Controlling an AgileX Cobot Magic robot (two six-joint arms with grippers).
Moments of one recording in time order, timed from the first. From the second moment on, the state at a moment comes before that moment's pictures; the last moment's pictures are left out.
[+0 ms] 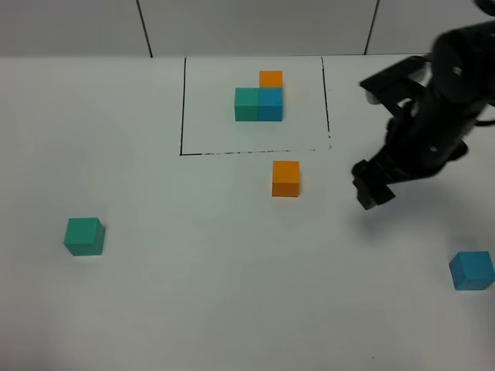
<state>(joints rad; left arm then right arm) 0.00 0.00 -0.51 -0.10 1.04 0.06 0.38 1.72 -1.17 0.00 0.90 -0.19</state>
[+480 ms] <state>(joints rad) 0.00 0.00 -0.51 -0.10 1.04 0.06 0.20 1.30 -0.72 -0.10 0.84 0.15</state>
